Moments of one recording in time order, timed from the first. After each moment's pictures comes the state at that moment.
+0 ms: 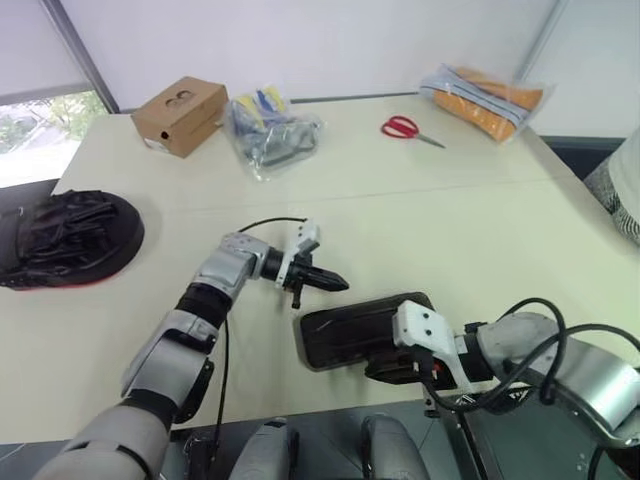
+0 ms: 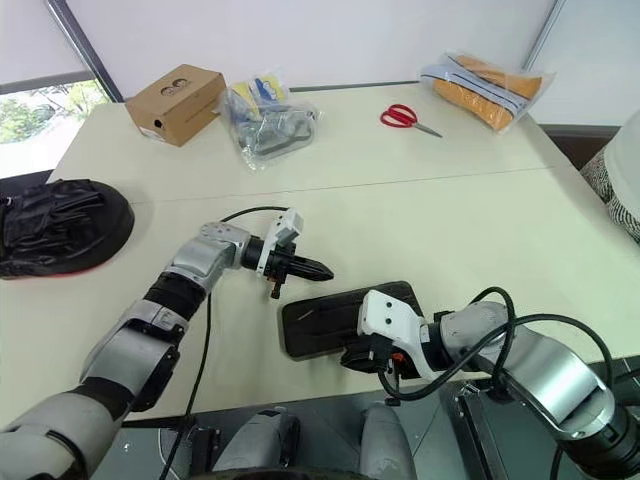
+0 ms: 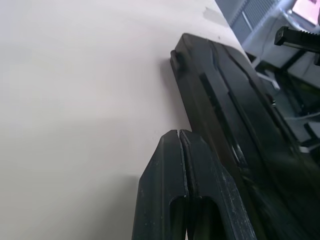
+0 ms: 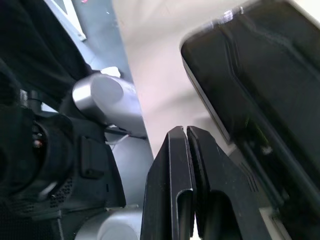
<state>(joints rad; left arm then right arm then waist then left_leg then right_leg) -0.85 0.27 -0.30 0.67 -0.21 0.32 -1.40 -0.16 -0.92 0.23 -0.75 0.52 0.93 0.92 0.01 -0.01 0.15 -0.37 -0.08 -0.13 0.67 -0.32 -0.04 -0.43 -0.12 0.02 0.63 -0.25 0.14</state>
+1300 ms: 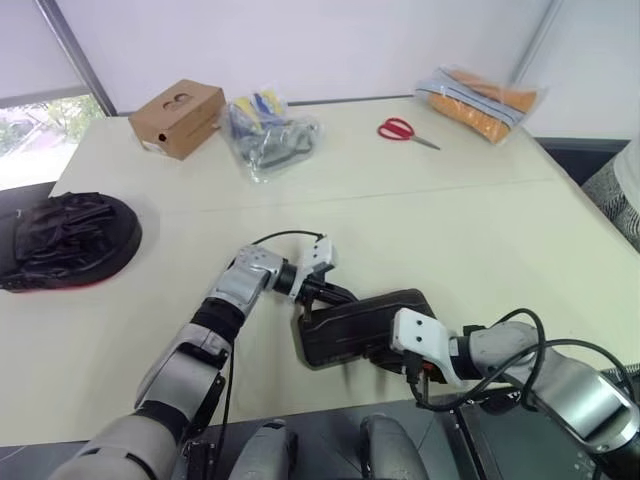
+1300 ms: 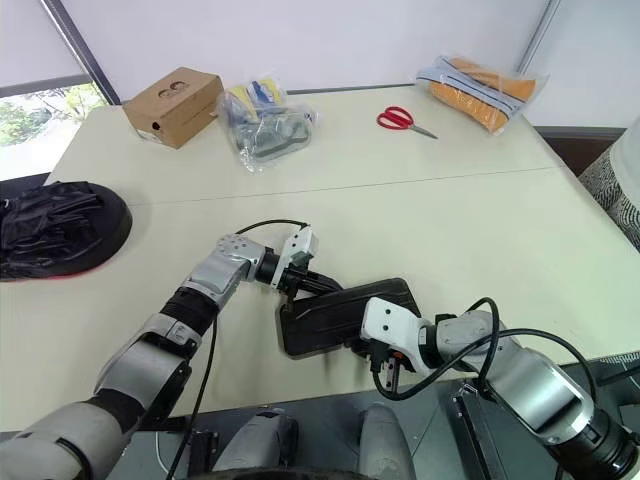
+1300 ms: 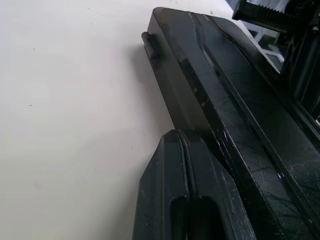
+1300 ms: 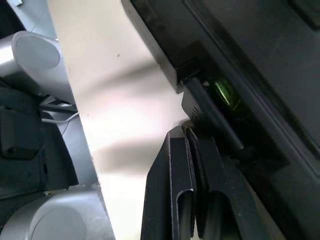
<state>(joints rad) -0.77 0.21 -0.33 0.66 -0.10 0.19 -1.38 -0.12 -0.90 0.32 -0.64 0.27 0.79 0.85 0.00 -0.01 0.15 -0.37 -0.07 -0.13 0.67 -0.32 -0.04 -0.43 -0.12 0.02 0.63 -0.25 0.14</state>
